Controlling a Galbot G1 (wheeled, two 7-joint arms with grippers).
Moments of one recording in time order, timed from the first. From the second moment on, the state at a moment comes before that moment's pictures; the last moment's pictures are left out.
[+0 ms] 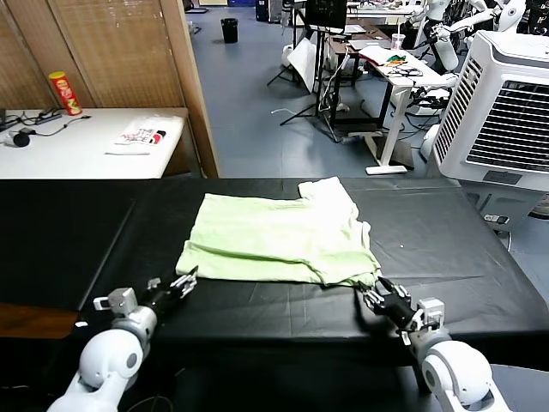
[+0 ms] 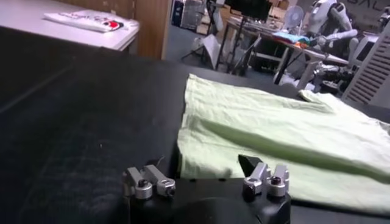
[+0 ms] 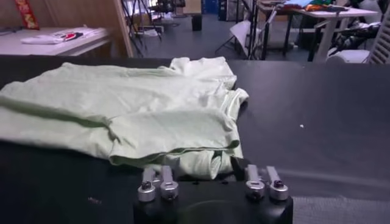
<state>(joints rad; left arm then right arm) 1.31 -1.12 -0.52 -1.88 -0.73 0.45 -0.13 -1.37 1.13 0.53 1.98 0.43 -0.52 -0.05</state>
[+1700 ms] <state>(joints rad) 1.63 -1.02 -0.61 -2.23 -0.72 0.59 -0.26 -1.67 1.10 0.68 2.32 0.56 -0.74 0.06</state>
